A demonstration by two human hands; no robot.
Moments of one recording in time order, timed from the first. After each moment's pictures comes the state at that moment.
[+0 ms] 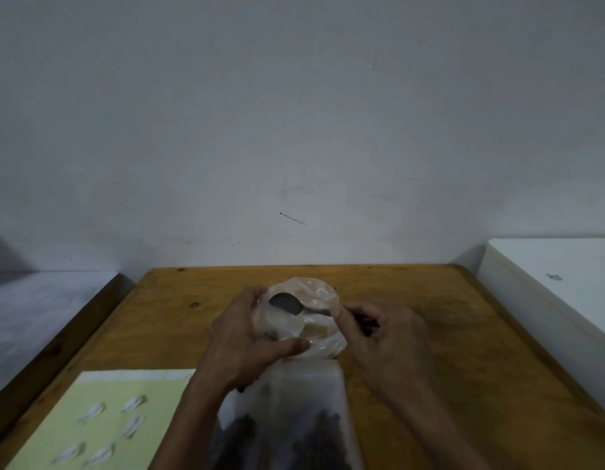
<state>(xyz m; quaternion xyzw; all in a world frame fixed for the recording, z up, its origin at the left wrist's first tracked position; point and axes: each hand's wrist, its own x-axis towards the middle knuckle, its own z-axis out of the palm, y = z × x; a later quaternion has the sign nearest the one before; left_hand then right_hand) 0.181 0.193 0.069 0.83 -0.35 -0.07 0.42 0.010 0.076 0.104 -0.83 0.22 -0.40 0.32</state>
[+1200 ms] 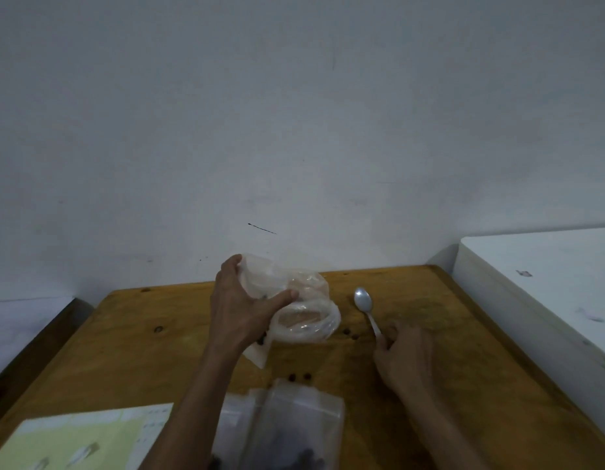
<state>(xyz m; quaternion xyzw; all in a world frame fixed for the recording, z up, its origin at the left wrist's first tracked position) 0.205 0.105 0.080 0.80 -0.31 0.03 0.51 0.015 -0.036 0.017 -0.77 0.53 -0.25 0.27</state>
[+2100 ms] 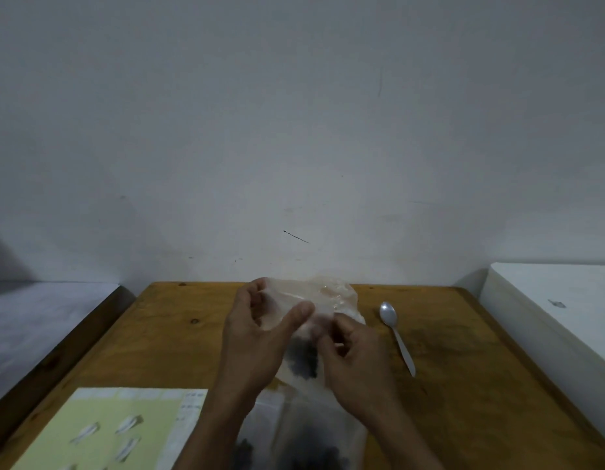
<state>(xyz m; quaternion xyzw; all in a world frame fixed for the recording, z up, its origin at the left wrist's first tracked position) 0.150 0.177 0.101 0.70 -0.26 -0.08 0.67 0.047 0.073 0.085 -0.80 0.20 -0.34 0.46</state>
